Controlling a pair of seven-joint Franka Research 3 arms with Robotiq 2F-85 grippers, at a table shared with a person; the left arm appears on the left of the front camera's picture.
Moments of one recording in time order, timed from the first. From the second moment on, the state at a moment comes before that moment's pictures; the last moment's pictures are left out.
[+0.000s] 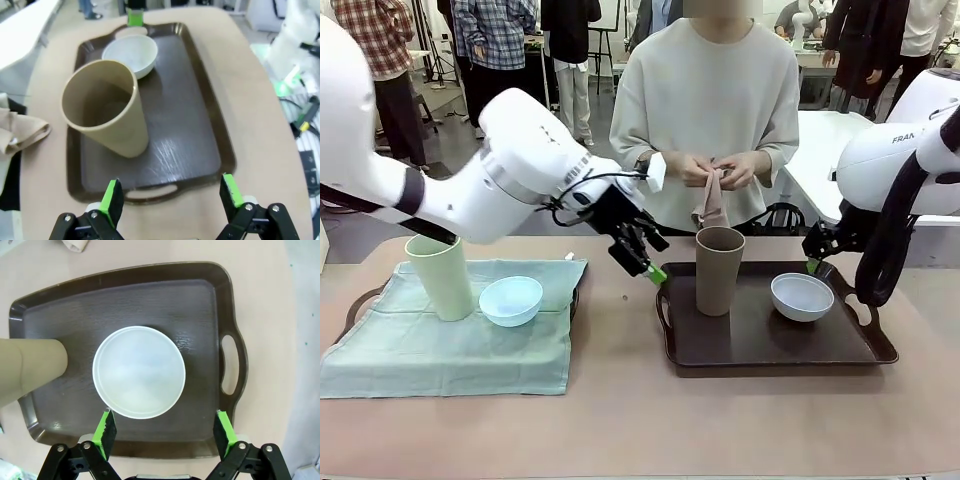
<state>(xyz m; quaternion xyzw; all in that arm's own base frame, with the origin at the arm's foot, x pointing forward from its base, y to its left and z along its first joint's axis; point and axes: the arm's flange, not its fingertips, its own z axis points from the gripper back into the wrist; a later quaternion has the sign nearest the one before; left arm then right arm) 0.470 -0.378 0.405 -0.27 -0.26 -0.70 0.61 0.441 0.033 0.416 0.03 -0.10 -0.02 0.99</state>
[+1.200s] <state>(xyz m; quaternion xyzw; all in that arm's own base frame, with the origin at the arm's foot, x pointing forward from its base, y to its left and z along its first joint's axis) 0.492 -0.404 0.384 -0.28 -0.29 -0.67 0.63 0.443 0.028 0.402 0.03 -0.10 -0.02 0.99</state>
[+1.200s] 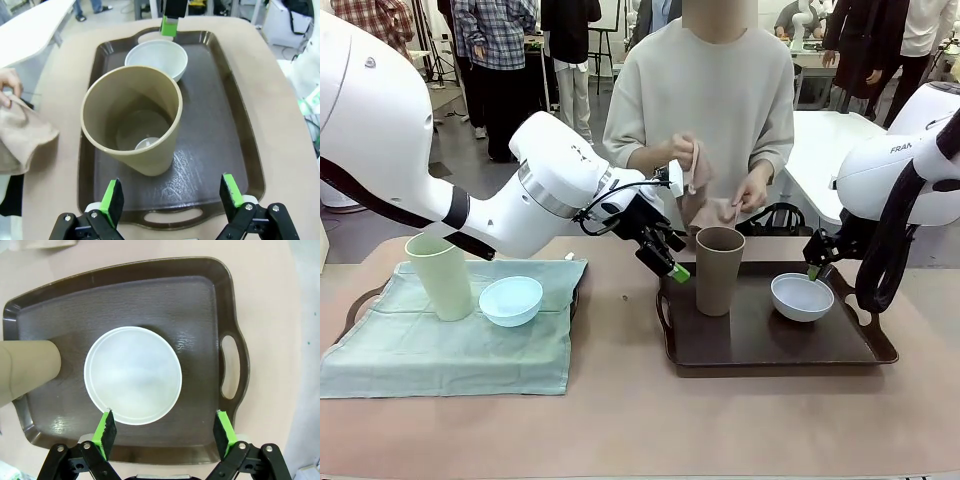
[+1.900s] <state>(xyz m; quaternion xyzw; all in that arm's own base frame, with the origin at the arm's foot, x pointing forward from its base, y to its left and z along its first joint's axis) 0.517 -0.436 0.347 -0.30 -0.29 -0.68 0.60 0.452 0.039 0.368 0.02 -0.07 -0.01 1.00</state>
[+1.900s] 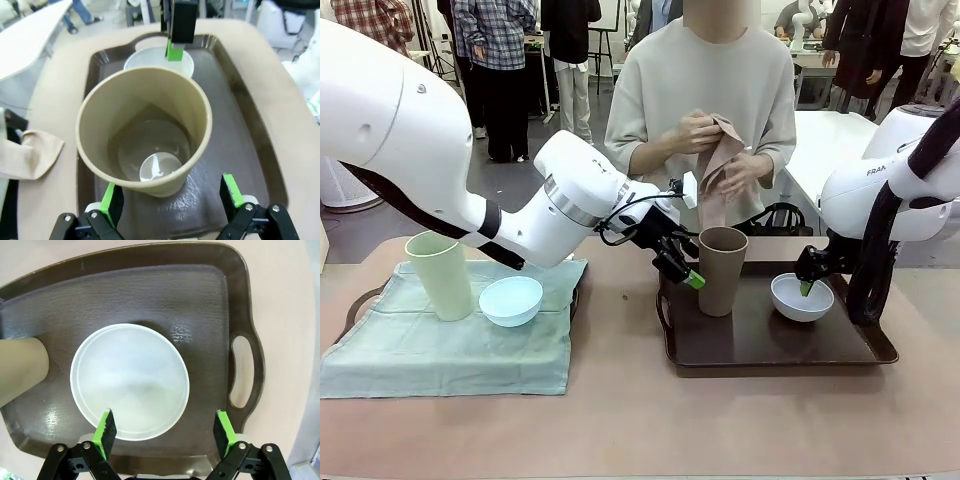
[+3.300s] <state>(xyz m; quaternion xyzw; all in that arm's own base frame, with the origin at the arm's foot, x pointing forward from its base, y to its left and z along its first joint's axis) 0.532 -0.484 0.275 -0.35 -0.29 -0.68 0.58 0.470 0.035 0.342 0.02 -0.06 -0.01 1.00</state>
